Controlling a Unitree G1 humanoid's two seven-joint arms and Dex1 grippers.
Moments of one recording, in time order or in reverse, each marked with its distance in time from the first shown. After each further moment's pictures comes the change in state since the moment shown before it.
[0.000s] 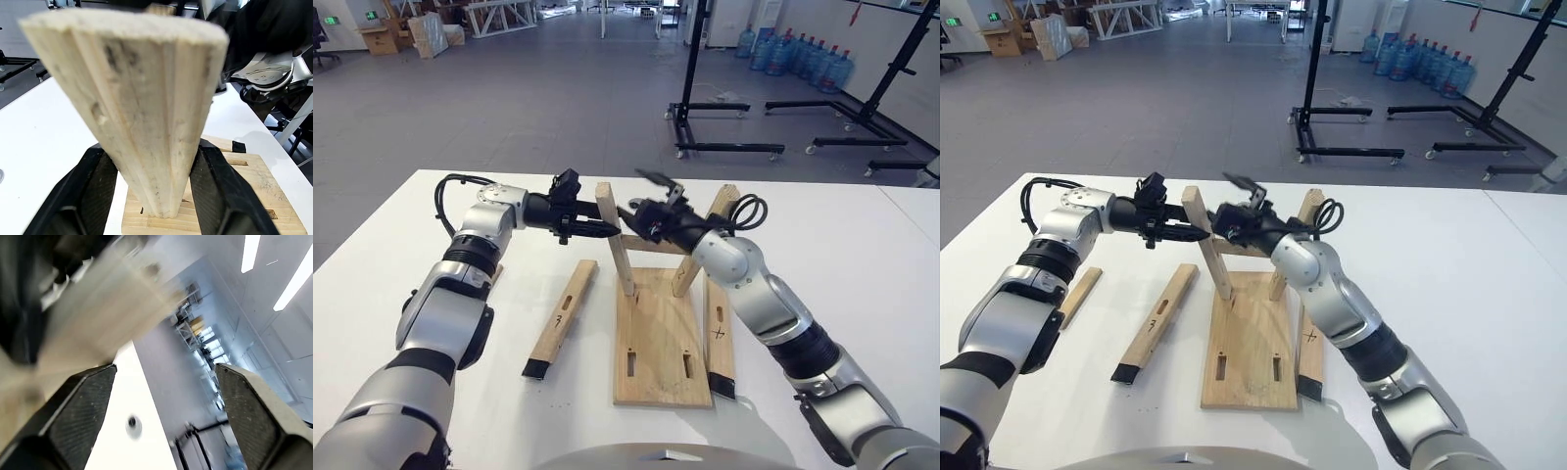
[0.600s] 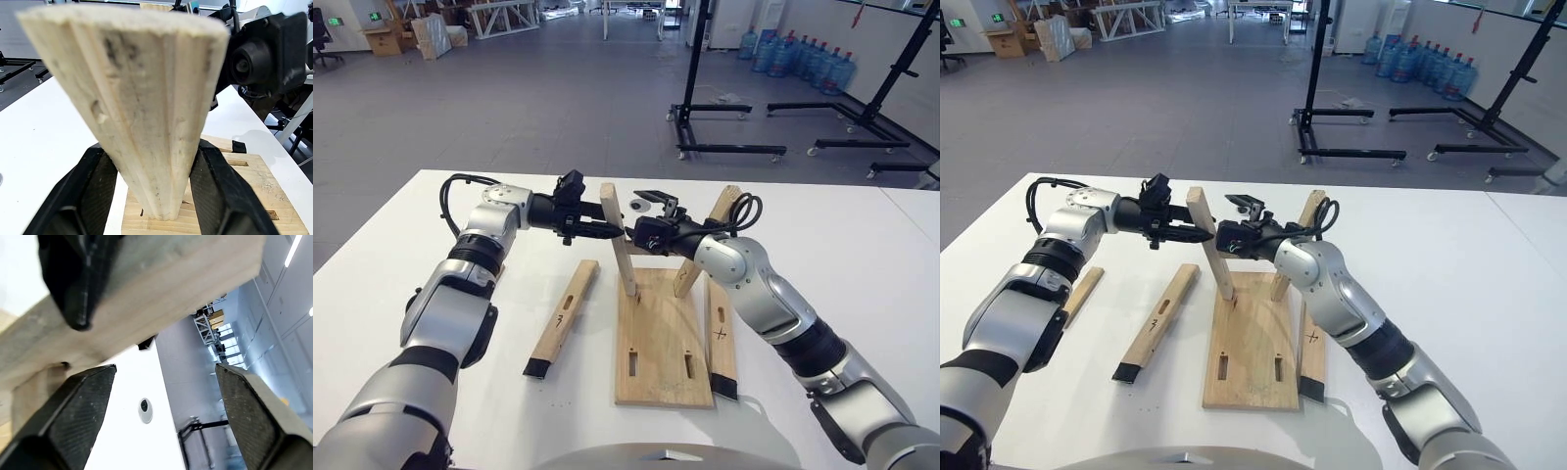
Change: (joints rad) left arm -0.019 -0.015 -0.009 0.024 0.000 -0.019 -0.001; right arm 0.005 -0.005 -0.092 -0.020 0.037 0.016 0.059
